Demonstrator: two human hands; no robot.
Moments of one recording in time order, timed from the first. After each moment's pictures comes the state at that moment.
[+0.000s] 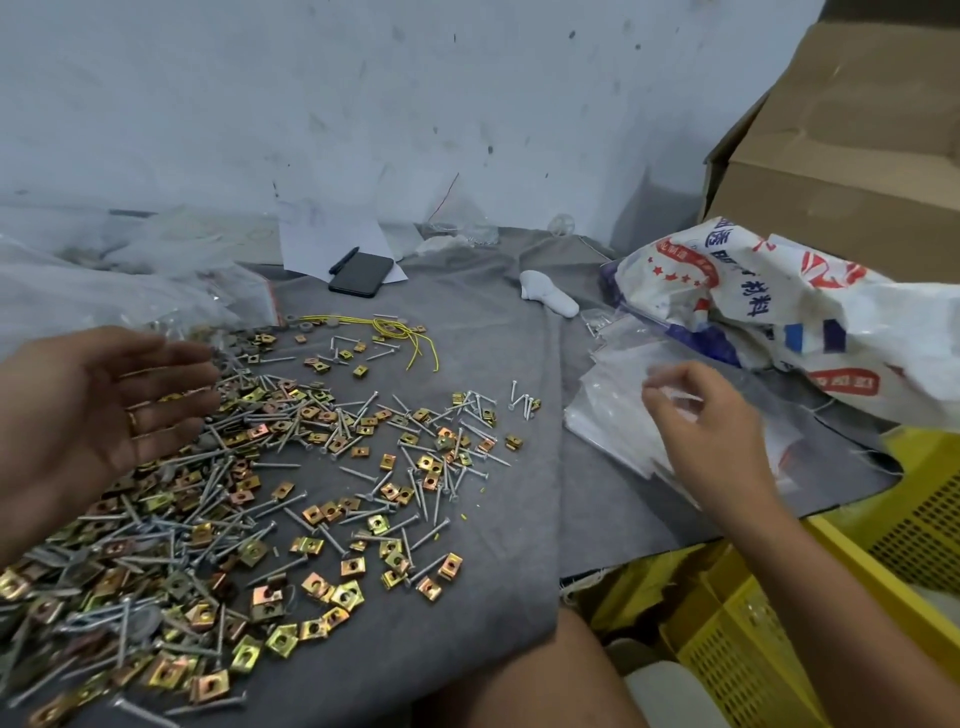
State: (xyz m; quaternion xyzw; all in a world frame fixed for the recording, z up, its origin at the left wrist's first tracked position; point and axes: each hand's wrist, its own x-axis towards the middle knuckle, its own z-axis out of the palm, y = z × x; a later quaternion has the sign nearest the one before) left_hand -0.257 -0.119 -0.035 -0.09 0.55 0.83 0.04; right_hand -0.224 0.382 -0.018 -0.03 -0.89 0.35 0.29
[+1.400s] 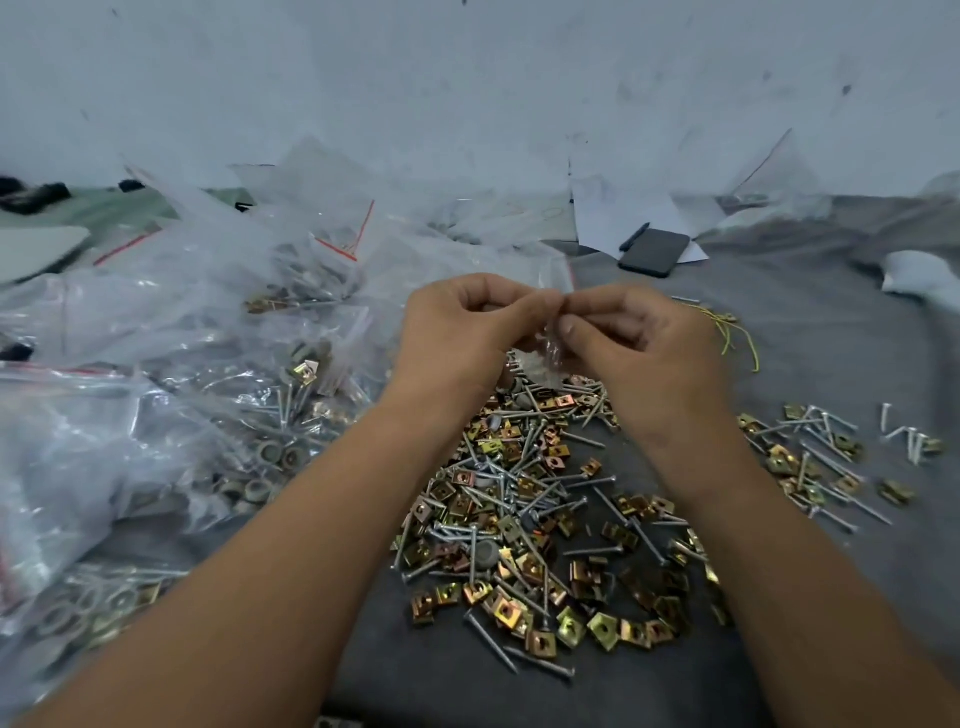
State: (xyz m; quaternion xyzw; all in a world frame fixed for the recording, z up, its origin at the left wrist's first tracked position) left_hand -0.213 -0.068 0.002 -0.08 0.71 0.66 -0.24; right_hand -0.264 0.076 -0.022 0.26 -0.68 0.68 0.07
